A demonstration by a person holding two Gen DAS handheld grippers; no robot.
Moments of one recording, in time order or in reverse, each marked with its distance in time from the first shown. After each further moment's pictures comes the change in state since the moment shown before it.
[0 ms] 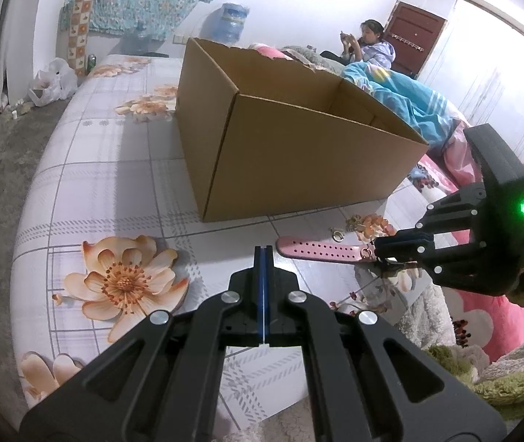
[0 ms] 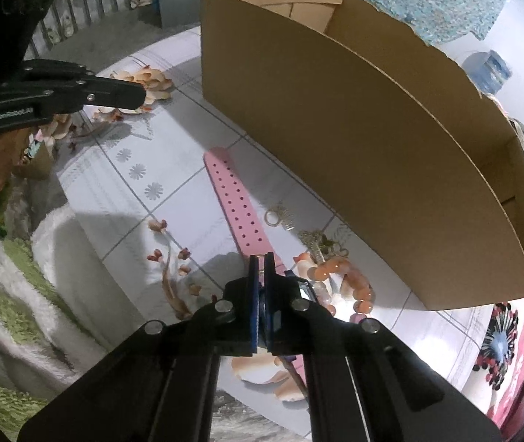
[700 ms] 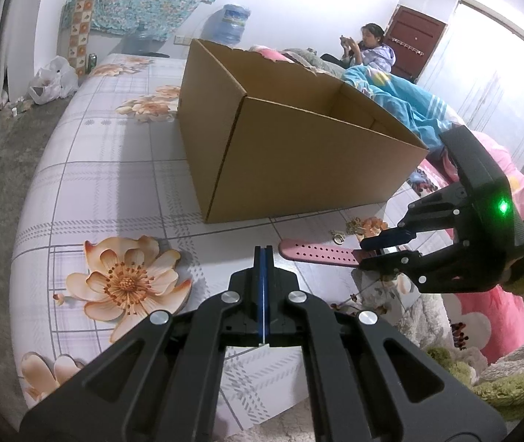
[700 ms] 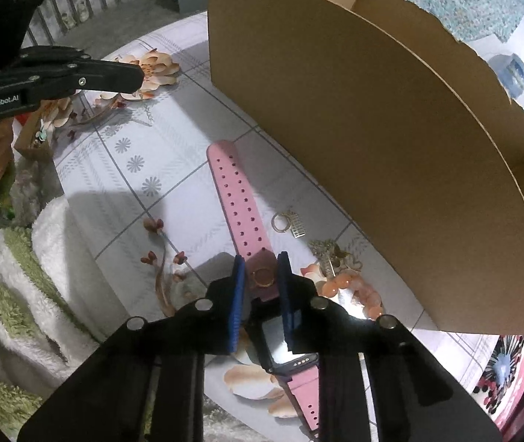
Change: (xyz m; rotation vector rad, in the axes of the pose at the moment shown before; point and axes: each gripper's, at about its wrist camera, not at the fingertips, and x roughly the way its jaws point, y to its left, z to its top) left arm -0.004 0.000 0.000 -0.008 -0.008 -0.005; right arm 0.012 -0.018 0.008 -0.052 0.060 0.057
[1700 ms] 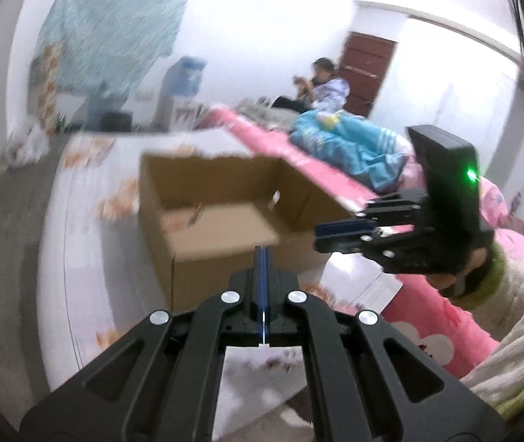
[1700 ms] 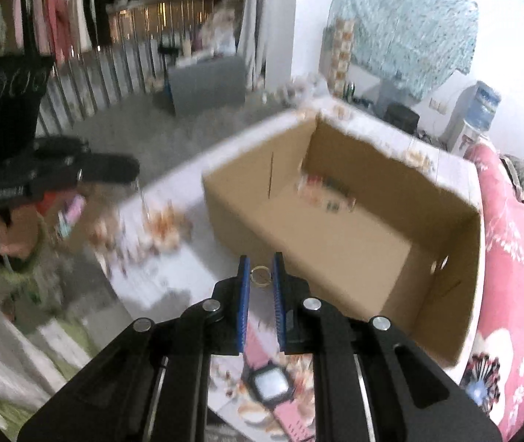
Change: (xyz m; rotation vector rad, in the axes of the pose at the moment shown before) left arm -0.077 -0.059 0.077 0.157 -0.183 -0.116; right arm -0.143 -0.039 0.020 0.124 -0.412 0.049
